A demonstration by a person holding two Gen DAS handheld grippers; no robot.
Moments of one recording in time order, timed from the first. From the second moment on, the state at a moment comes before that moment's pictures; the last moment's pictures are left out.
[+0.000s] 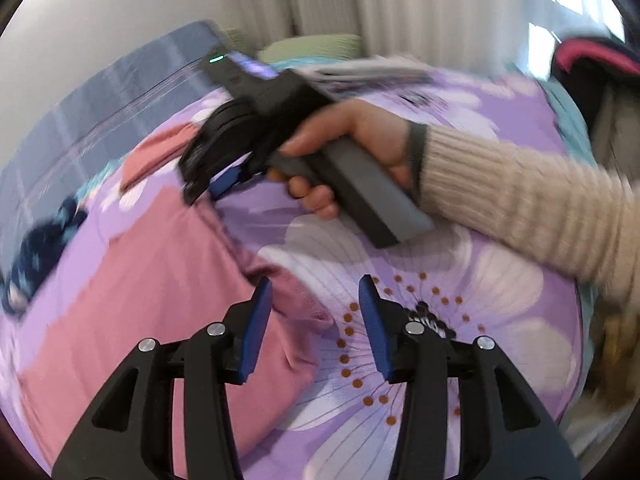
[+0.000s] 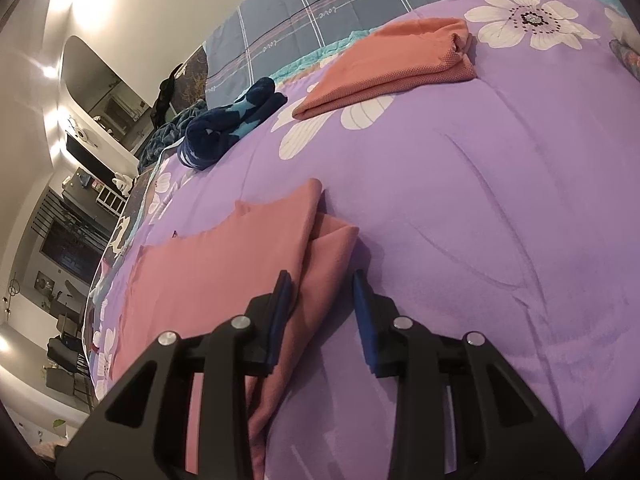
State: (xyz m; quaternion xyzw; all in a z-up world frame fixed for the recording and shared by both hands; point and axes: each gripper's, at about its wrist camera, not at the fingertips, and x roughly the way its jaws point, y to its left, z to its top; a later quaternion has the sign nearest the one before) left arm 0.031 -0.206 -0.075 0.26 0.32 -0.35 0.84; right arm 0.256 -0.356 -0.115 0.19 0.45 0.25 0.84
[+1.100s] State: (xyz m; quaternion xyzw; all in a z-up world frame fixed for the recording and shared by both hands) left arm 0.075 -0.191 -0.071 0.29 0.45 -0.42 0.73; right arm 0.252 -0.365 -0.124 0.21 0.43 0.28 0.83
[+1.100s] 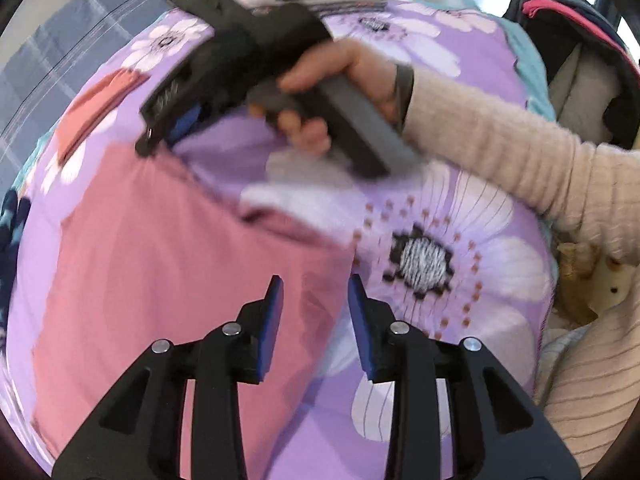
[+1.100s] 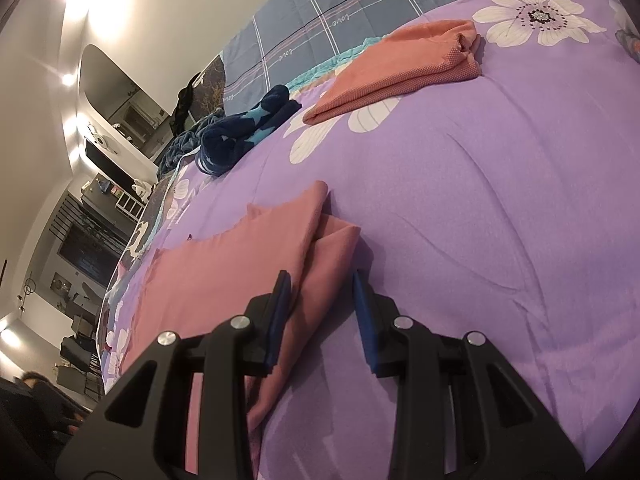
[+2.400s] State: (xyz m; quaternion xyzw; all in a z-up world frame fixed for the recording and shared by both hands) left arm 0.071 -0.179 -0.110 0.17 0.41 -0.46 0.77; right arm 0.291 -0.372 -0.138 0.24 0.44 0.22 0.84
